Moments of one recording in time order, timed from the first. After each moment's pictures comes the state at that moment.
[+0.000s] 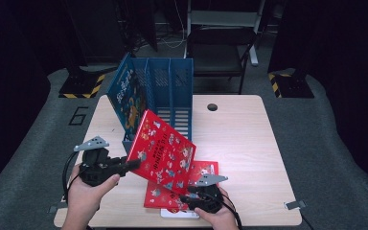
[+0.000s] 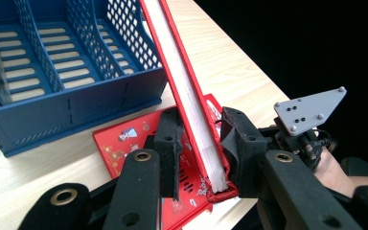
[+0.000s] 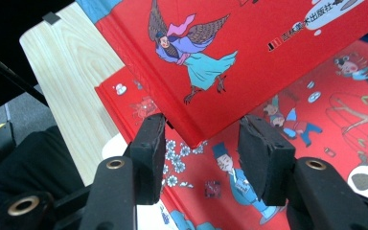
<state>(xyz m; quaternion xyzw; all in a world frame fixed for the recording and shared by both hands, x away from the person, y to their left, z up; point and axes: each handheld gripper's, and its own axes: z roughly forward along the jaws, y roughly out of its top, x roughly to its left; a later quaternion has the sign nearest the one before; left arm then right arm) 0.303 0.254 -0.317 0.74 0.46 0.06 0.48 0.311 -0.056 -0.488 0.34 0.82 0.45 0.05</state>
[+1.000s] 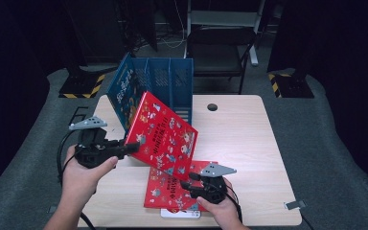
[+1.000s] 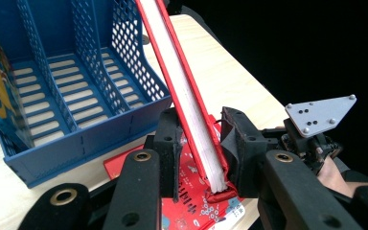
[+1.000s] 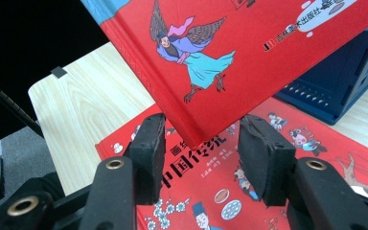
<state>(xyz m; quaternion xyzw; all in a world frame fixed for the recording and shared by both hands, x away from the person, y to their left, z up) 0.321 0.250 -0.269 0.75 0.44 0.08 0.48 0.324 -0.063 -0.457 0.34 0.79 0.51 0.09</state>
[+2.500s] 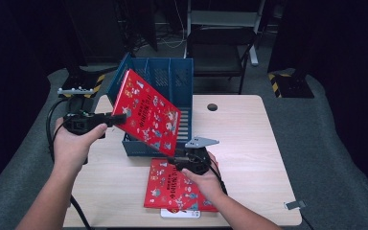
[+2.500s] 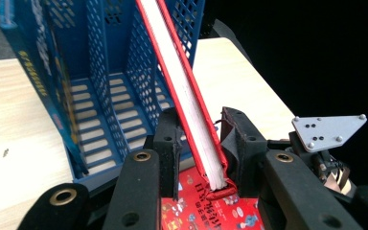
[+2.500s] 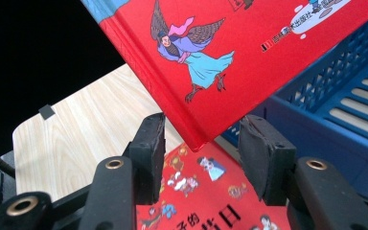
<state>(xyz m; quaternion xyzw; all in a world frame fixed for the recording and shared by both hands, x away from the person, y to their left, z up) 0.376 0.281 -0.239 0.72 0.50 0.11 0.47 0.396 -0.021 -0.435 0.33 0.78 0.53 0.08</state>
